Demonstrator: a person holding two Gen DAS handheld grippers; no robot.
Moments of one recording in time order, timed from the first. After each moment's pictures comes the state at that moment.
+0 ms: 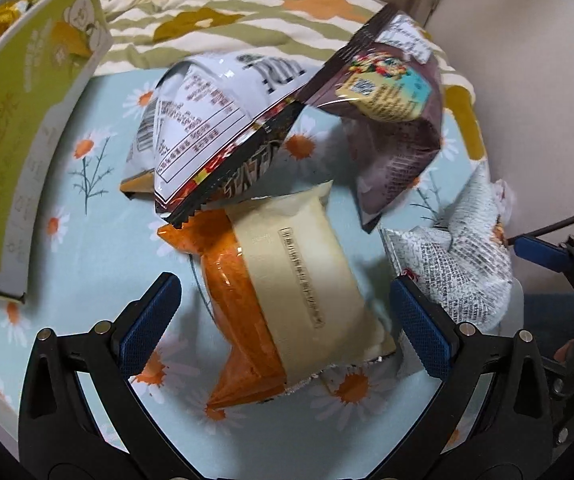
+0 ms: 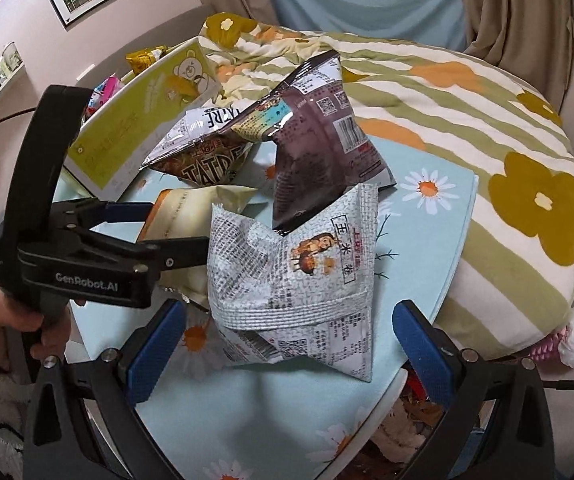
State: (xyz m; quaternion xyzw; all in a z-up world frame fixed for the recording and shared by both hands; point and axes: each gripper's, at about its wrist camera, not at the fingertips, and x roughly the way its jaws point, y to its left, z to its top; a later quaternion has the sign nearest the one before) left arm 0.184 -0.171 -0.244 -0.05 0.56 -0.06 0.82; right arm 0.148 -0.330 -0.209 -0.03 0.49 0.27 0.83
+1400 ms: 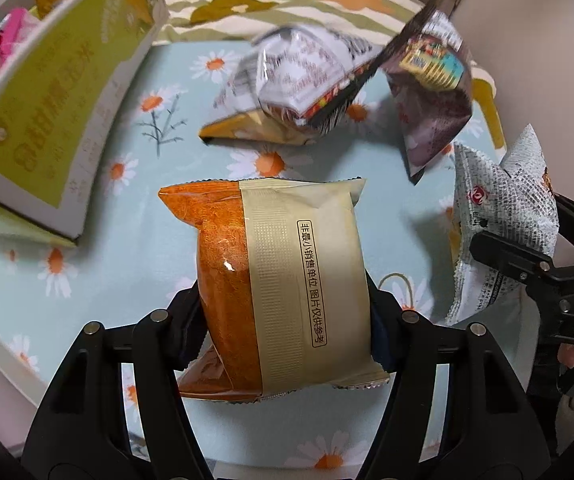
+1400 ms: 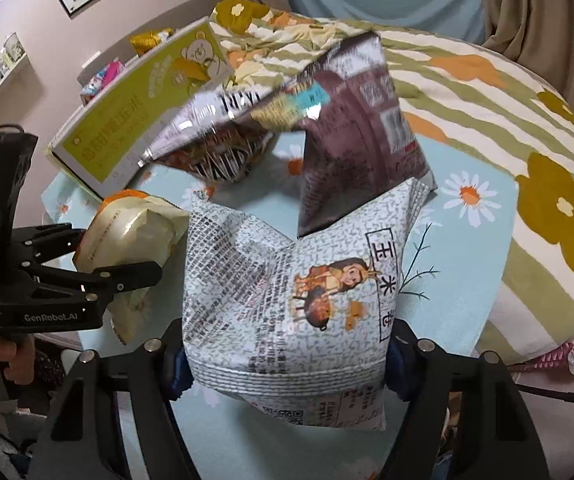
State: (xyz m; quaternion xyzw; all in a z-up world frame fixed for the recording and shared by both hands) left arm 0.139 -0.134 -0.222 -0.04 0.57 -0.02 0.82; right arm 0.165 -0.295 -0.220 -0.03 0.51 0.29 0.81
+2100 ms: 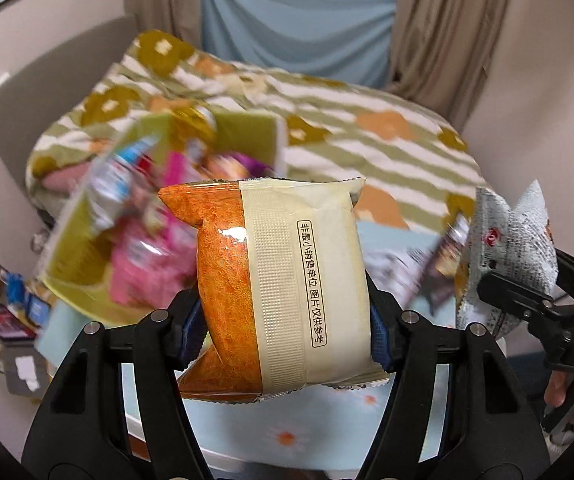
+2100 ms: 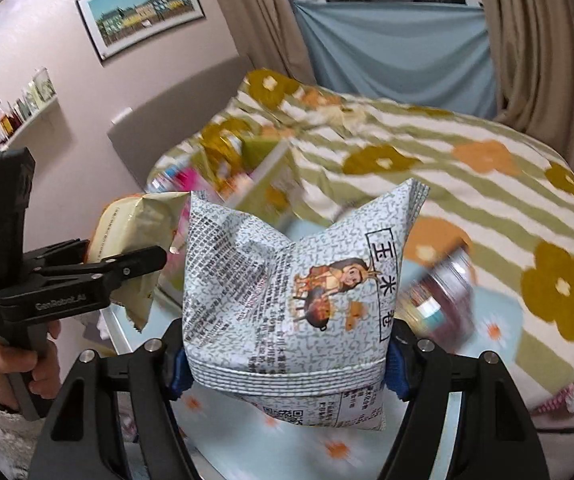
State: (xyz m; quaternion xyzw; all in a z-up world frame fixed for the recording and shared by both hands) left arm 0.147 0.017 -0.060 -0.07 0.43 0.03 0.90; right arm 0.166 -0.184 -0.075 0.00 0.40 0.32 0.86
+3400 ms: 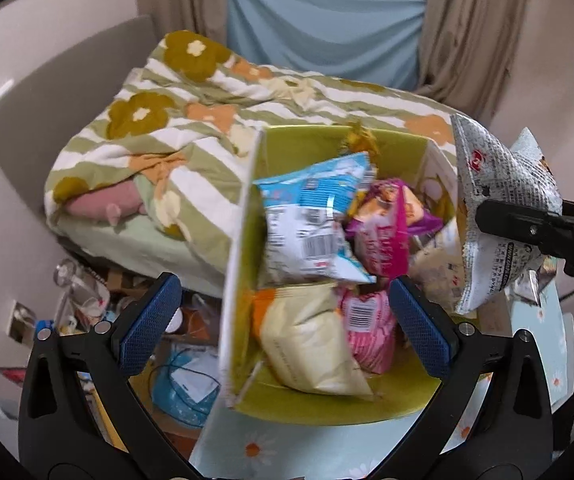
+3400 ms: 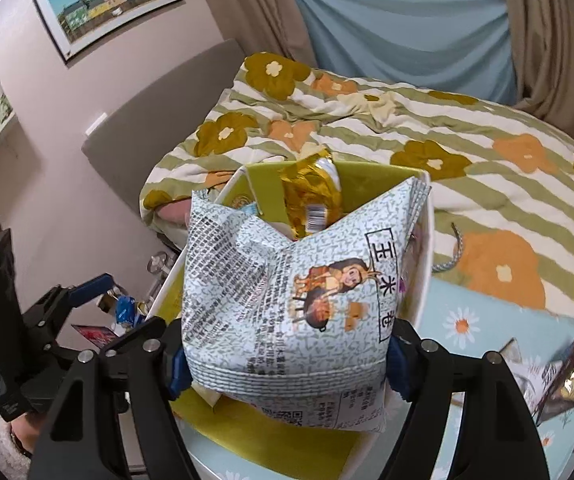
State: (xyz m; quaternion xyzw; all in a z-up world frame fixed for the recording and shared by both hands) left arm 0.188 0.241 -0.094 -0.05 0.43 0.02 0.90; right arm 0.241 0.053 -0.073 0.01 0.45 0.26 0.85
